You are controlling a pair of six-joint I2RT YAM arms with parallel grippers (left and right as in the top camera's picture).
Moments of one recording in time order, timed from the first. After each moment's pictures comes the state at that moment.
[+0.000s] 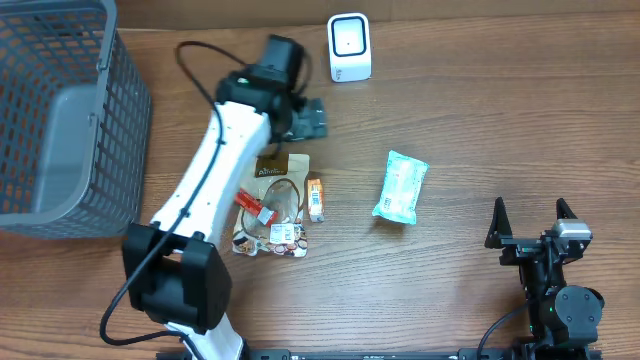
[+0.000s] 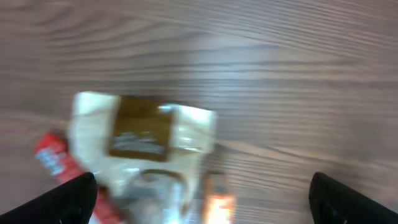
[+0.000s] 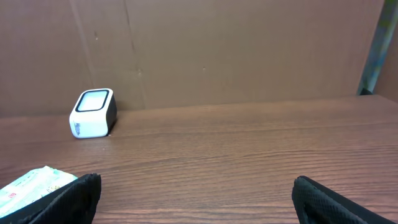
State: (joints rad) left arm -0.28 1.85 1.66 -1.05 -0.05 -0.46; right arm 0.02 0.01 0.02 -0.03 0.02 0.07
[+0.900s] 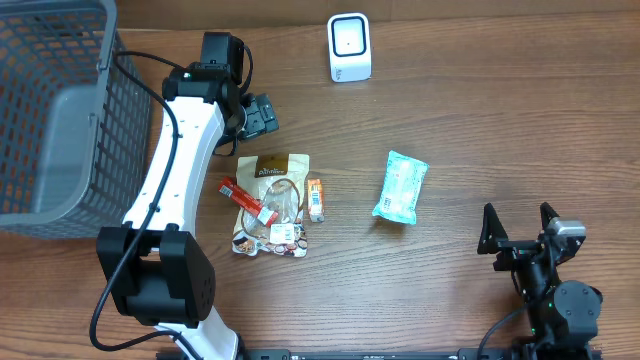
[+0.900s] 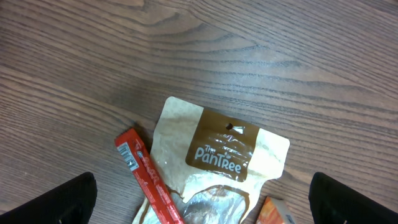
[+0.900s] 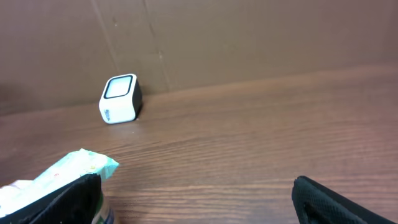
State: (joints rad) left arm -0.09 1.85 1.66 -1.10 -0.10 -0.46; right arm 0.02 0.02 0.05 -0.15 -0.07 0.19
